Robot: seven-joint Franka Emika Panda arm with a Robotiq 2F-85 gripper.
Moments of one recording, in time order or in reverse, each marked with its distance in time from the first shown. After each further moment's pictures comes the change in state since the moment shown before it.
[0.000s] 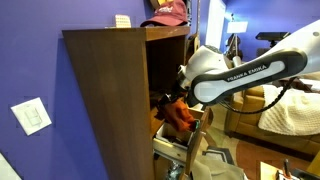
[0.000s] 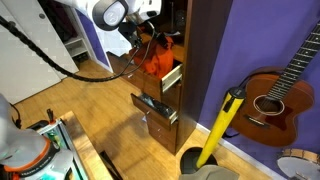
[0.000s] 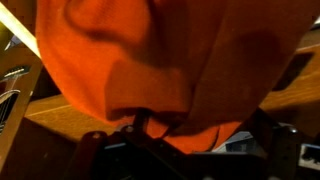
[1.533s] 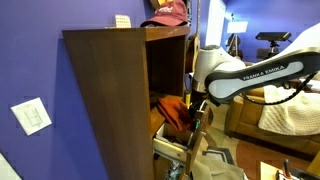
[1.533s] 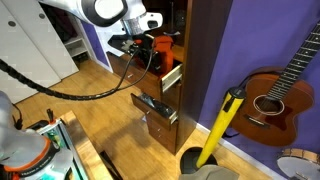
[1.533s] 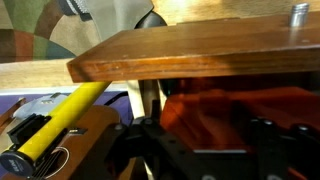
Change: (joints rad) arm -0.083 -0.103 -0.031 -0.040 -0.247 -0.478 -0.120
